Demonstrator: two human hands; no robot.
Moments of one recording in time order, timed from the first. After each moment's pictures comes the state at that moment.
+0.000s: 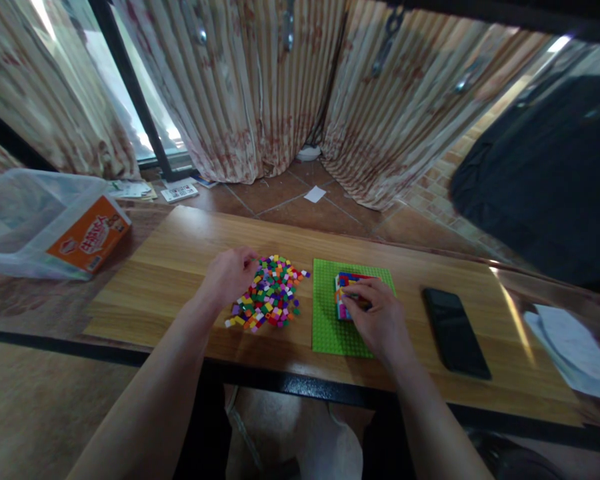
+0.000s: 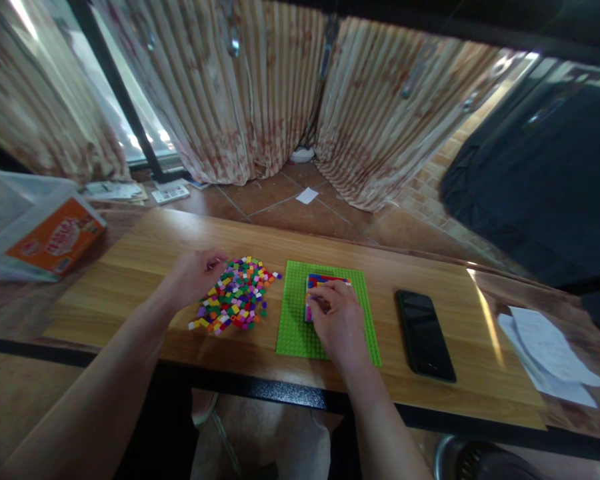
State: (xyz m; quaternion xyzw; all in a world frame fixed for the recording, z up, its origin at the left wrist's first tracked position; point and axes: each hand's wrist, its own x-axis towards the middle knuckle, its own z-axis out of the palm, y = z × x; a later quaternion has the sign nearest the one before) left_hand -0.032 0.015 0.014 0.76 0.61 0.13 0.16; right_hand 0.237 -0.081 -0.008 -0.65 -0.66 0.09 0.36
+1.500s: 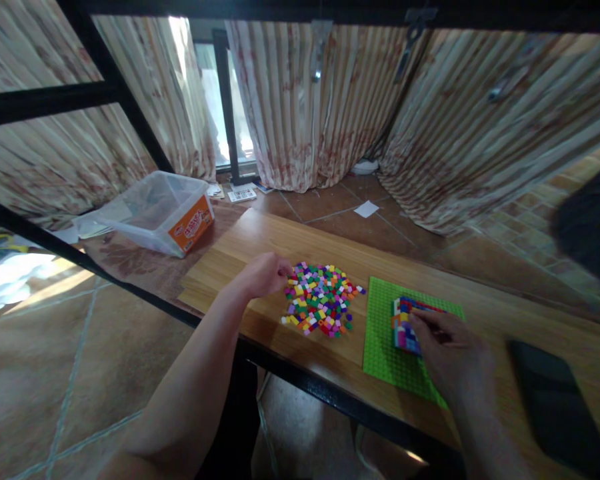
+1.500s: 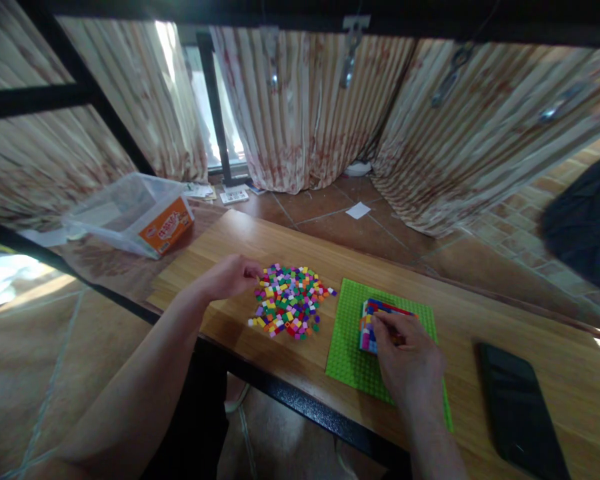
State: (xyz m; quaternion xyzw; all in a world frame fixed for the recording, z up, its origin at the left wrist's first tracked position) left_hand -0.091 0.010 0.011 0.79 0.55 0.13 0.24; right_hand 0.239 -0.083 -0.009 -0.71 -0.61 0.09 0.35
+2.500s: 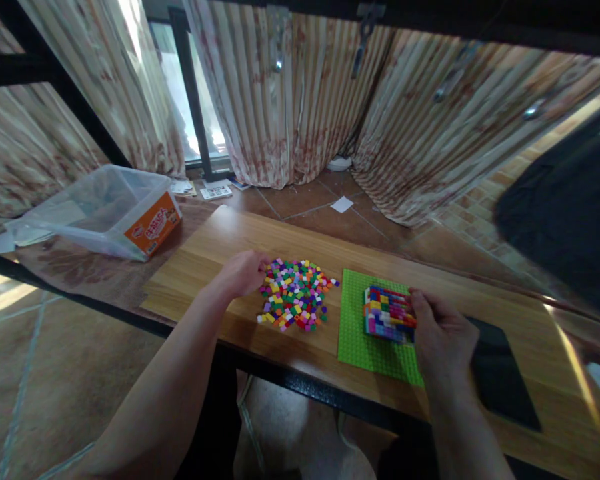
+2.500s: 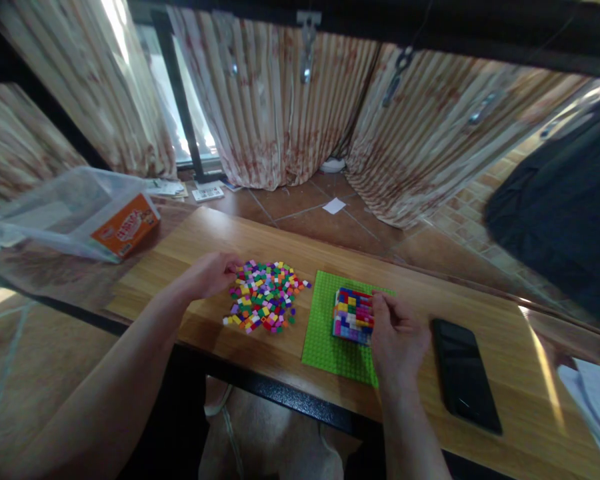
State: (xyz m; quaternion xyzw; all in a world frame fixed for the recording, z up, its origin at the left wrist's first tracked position) left_hand -0.077 0.017 0.009 0.78 0.59 0.09 0.19; right_hand 0.245 -0.076 -0.001 -0.72 -0.42 0.13 0.54
